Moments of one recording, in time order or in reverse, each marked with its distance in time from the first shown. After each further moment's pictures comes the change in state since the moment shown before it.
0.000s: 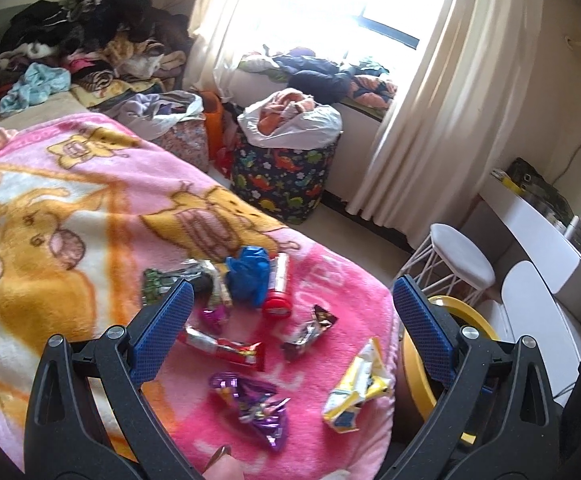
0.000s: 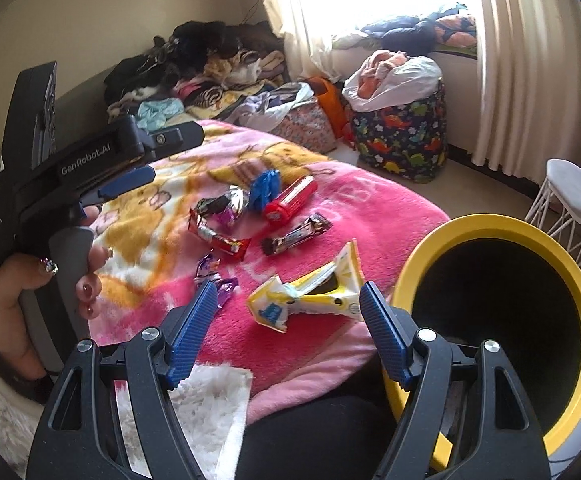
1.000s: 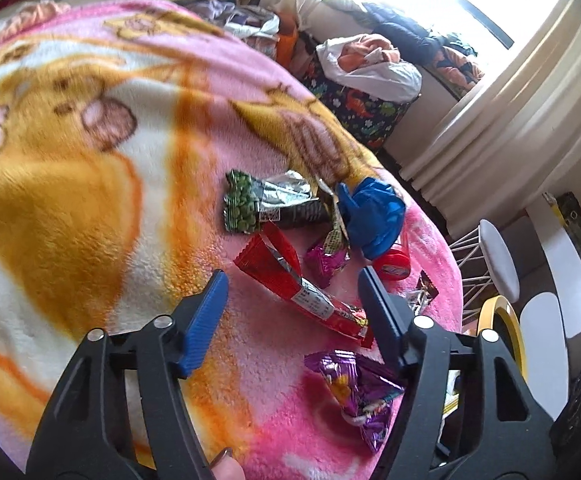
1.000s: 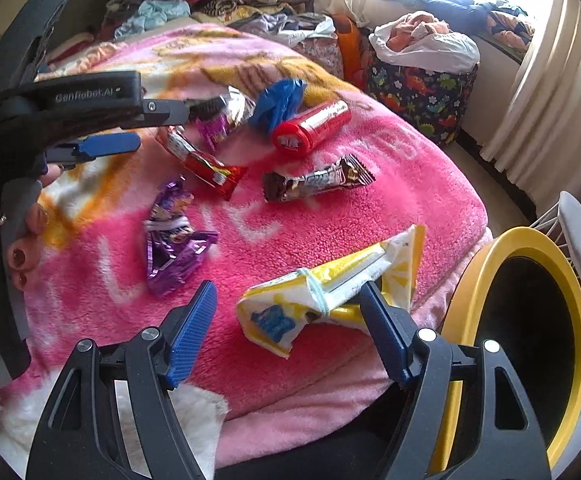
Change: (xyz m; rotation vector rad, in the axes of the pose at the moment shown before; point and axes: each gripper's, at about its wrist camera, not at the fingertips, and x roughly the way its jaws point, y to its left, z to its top) left arm 0.059 0.088 -0.036 -0.287 0.241 0.098; right arm 0.108 0.024 -0.005 -0.225 0.271 -0.144
